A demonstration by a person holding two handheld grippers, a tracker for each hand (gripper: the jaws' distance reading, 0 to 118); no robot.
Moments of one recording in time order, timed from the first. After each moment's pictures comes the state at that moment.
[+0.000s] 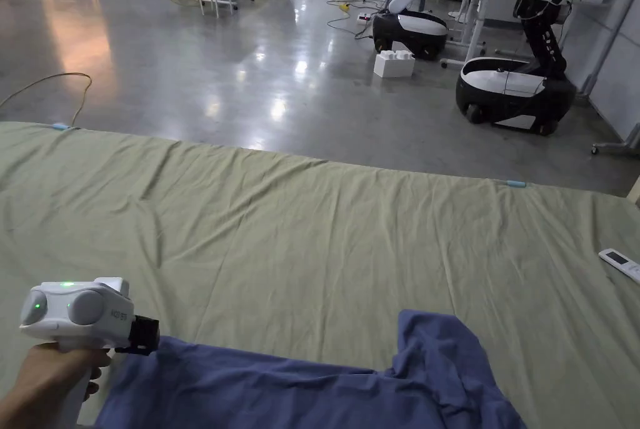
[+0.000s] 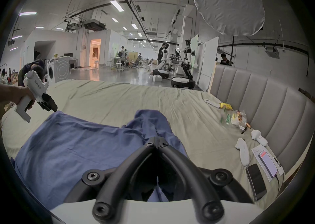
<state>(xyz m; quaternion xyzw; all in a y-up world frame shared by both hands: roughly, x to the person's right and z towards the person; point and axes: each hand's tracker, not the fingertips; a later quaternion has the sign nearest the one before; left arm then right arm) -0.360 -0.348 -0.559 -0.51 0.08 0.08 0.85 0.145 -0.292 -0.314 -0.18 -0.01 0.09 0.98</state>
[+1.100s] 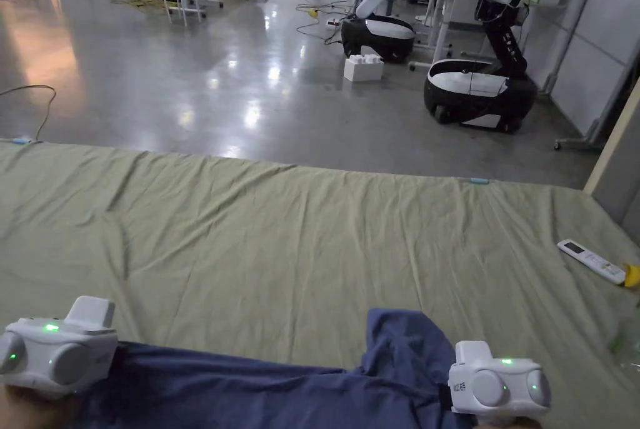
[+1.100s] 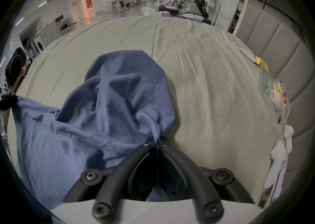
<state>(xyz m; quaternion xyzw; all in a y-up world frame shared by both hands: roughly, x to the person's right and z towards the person) -0.316 -0.318 -0.512 -0.42 0.08 -0.05 0.90 0.212 -0.362 -0.555 -0.48 0.02 0.07 0.87</state>
